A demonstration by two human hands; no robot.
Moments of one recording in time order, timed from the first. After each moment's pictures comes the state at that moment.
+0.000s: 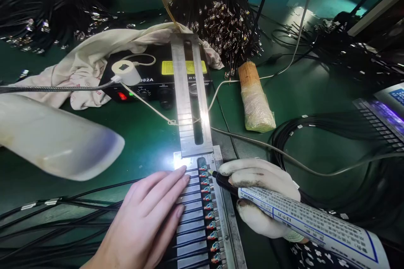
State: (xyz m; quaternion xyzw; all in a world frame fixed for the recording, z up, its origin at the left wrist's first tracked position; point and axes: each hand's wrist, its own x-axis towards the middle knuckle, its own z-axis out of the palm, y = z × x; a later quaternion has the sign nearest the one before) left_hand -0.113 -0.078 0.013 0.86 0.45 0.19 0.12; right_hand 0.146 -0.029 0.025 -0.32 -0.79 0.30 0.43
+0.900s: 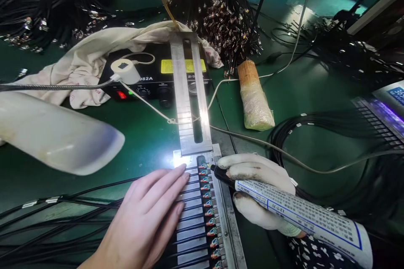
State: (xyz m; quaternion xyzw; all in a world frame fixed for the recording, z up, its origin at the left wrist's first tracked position) left_hand -0.112 -0.078 0.012 0.86 0.45 0.20 0.13; right_hand 0.146 -0.028 0.025 -0.33 -0.78 0.31 0.44
